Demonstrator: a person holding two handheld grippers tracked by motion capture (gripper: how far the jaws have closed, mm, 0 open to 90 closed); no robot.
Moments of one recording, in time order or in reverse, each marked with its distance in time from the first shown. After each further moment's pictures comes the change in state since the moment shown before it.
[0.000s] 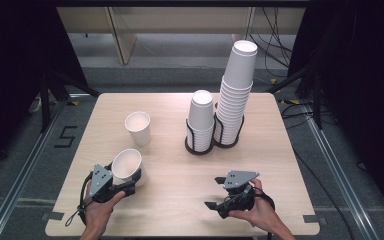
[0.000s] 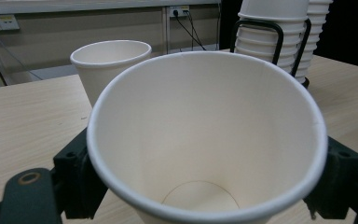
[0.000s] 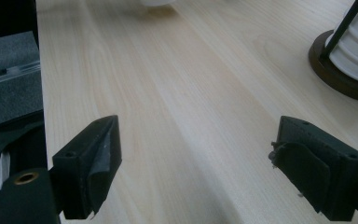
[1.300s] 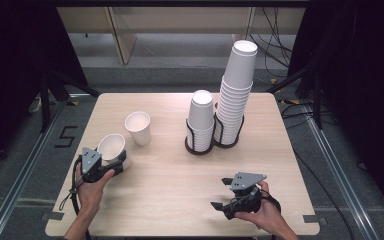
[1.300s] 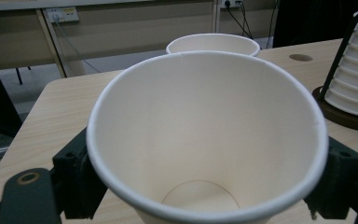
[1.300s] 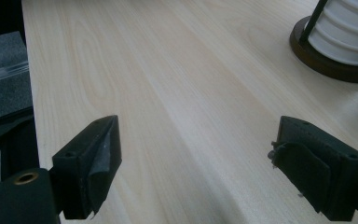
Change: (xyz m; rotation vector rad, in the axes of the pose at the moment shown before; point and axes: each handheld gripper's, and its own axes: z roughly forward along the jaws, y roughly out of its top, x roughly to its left) left arm 0.058 0.004 0.031 0.030 0.185 -0.031; right arm -0.003 -0.013 -0.012 0.006 -0.040 0.023
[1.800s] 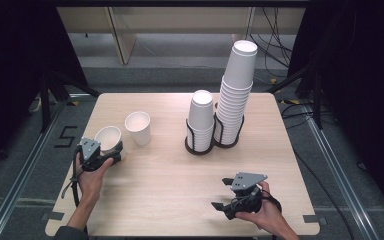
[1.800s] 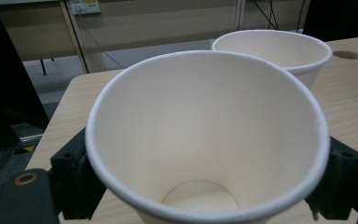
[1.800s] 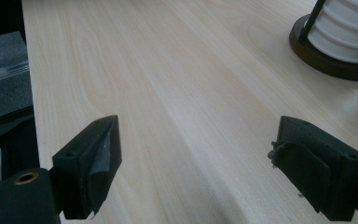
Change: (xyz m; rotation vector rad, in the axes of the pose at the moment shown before) left arm 0.021 0.007 0.027 0.036 0.085 -0.014; right arm -0.001 -0.002 0.000 0.000 0.002 0.006
